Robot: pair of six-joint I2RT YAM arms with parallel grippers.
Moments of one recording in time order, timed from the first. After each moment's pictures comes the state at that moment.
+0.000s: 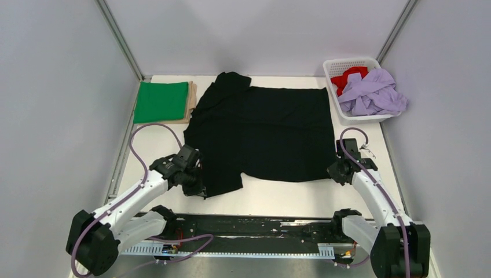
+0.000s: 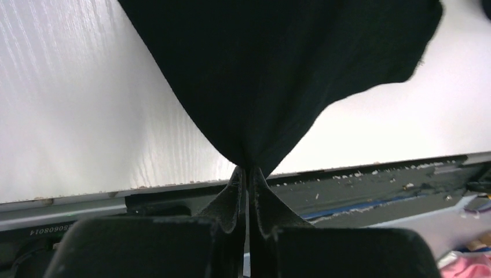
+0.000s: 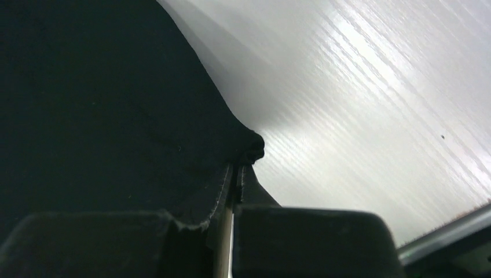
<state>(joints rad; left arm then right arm) -0.54 1.00 0.60 -0.85 0.11 -0.73 0.06 1.01 0.56 -0.69 0.26 0.96</state>
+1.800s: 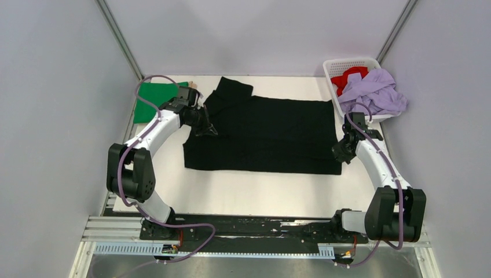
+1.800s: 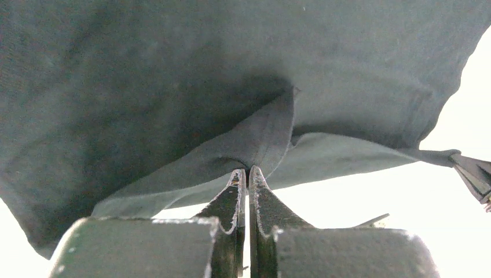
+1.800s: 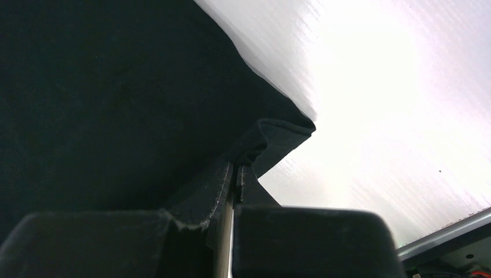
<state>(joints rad) -0.25 1.63 1.24 -0.65 0.33 -0.59 -0.03 1.29 0.91 -0.81 0.18 0.84</state>
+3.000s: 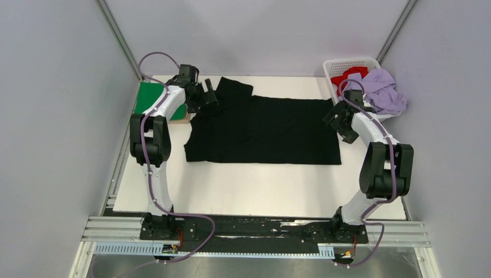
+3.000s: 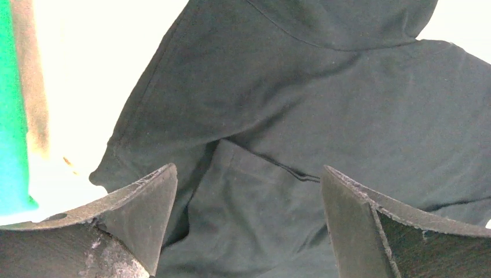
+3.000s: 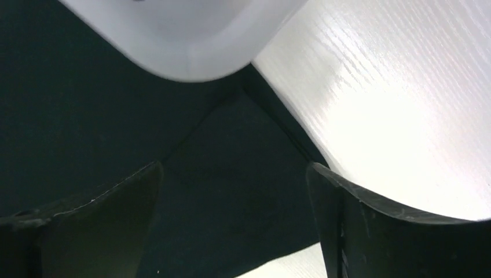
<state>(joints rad) -0.14 2.10 1.76 -0.62 0.15 -0.48 -0.08 1.69 1.21 -0.59 0.16 0.68</state>
